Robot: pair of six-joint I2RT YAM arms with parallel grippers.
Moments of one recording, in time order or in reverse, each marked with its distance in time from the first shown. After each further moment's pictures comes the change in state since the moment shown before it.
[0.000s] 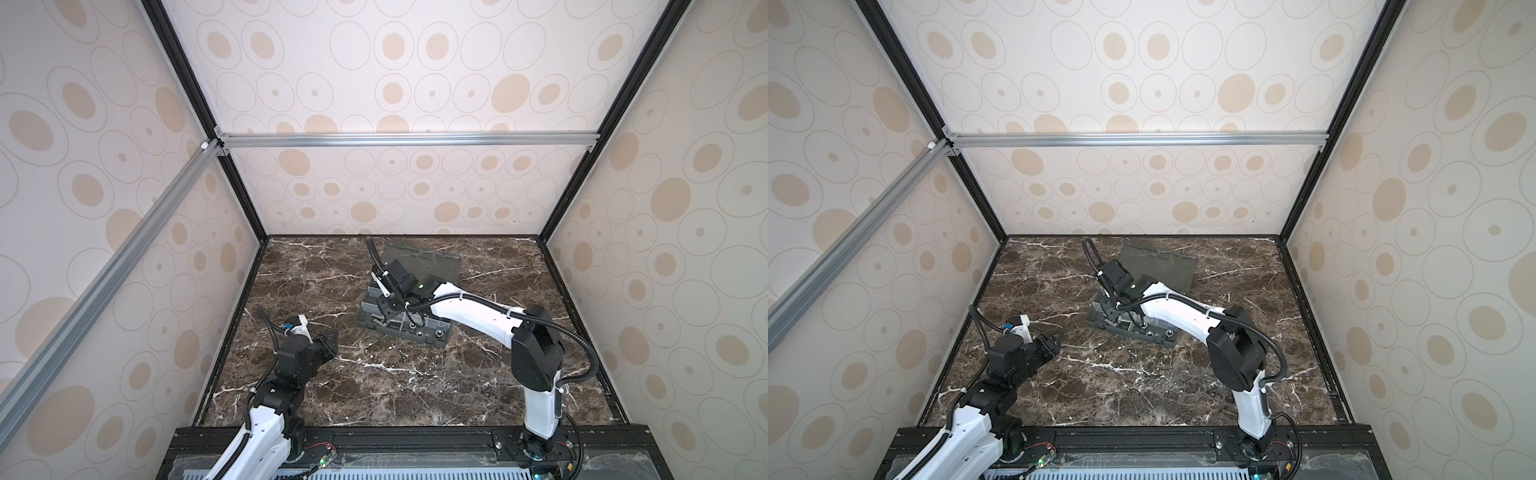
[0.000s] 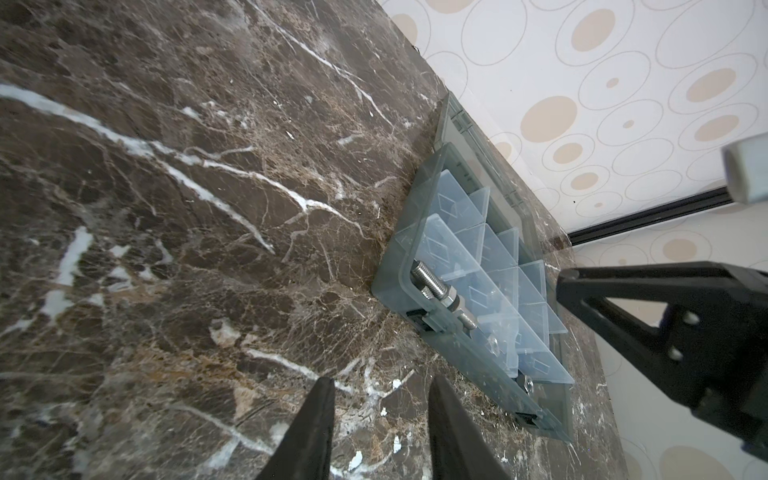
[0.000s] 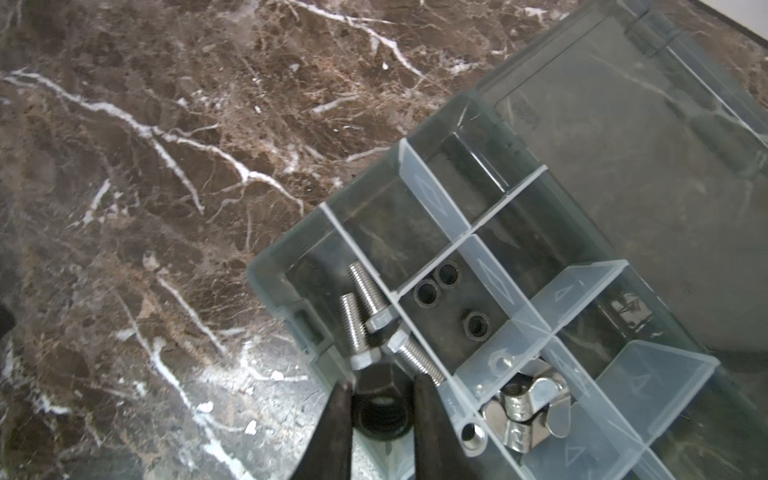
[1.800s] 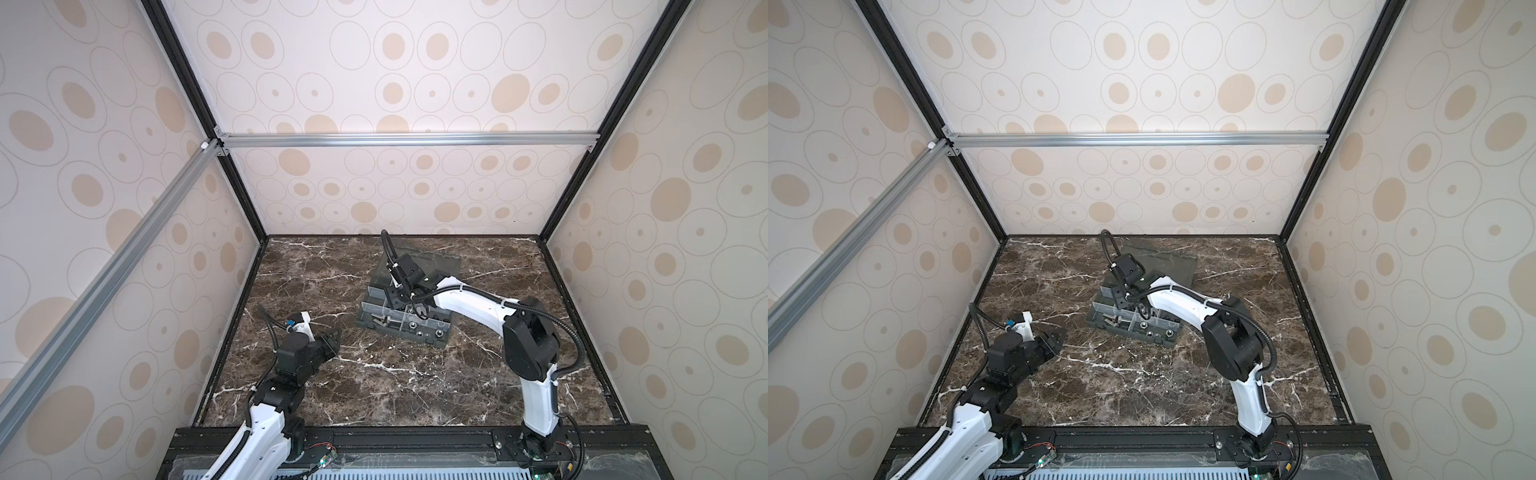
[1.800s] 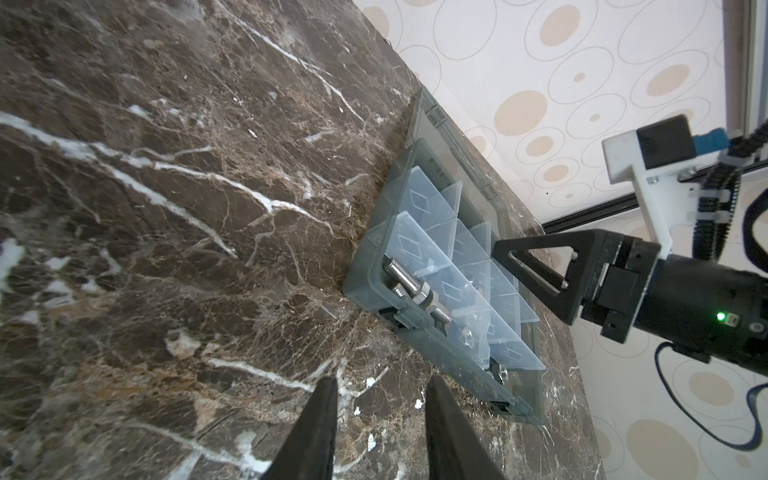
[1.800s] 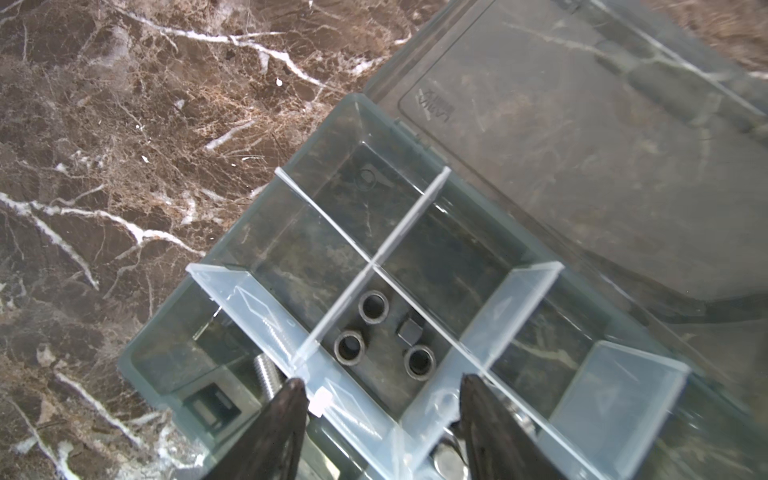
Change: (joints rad) left arm 0.000 0.017 0.013 0.053 0.062 -0.002; right arm -0.088 0.013 -0.060 0.089 0.029 0.072
